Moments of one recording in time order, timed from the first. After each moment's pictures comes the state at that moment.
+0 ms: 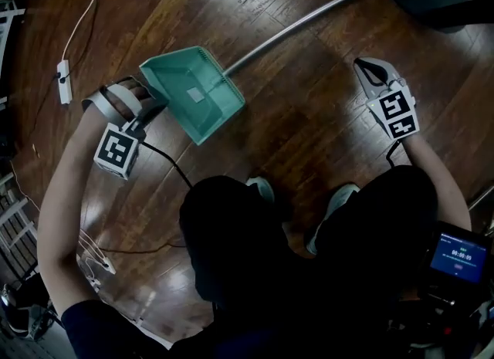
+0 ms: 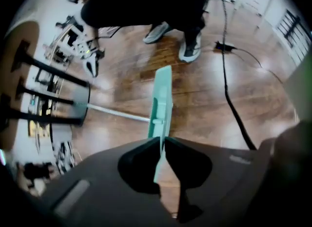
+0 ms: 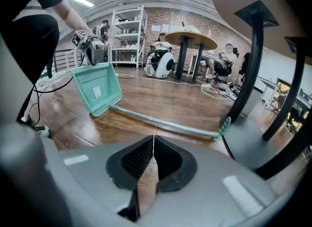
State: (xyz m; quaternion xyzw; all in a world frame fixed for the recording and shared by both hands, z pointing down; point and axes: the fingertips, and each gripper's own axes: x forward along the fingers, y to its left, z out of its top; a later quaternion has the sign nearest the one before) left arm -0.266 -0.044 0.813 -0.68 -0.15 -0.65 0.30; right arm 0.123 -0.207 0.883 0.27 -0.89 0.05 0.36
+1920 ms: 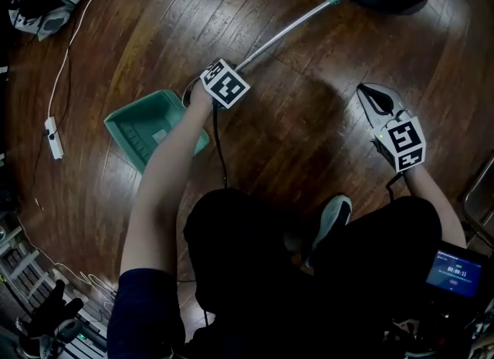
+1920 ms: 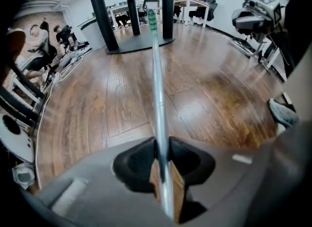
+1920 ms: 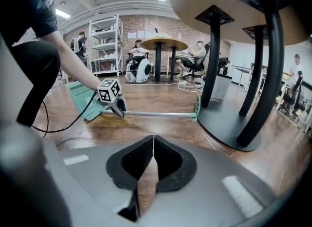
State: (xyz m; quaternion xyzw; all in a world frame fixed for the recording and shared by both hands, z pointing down) left arm -0.042 -0.229 1.025 -0.77 0.23 -0.58 -0.15; right arm 0.229 -0.183 0.867 0.37 -0.87 0.12 0.30
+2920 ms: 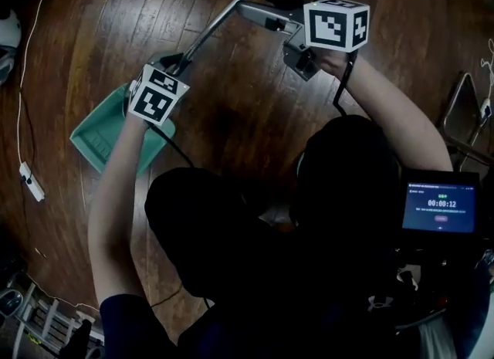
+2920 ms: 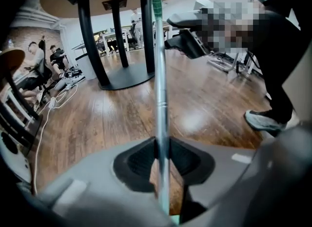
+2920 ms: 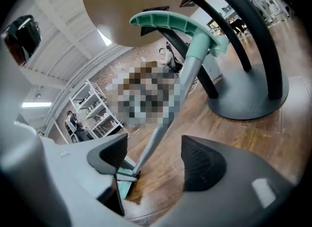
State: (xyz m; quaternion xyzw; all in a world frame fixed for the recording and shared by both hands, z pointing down) left arm 0.019 -0.207 0.926 -0.85 0.18 -0.49 -0.09; right arm 0.170 -0.276 0.792 0.35 -0.85 0.38 0.02
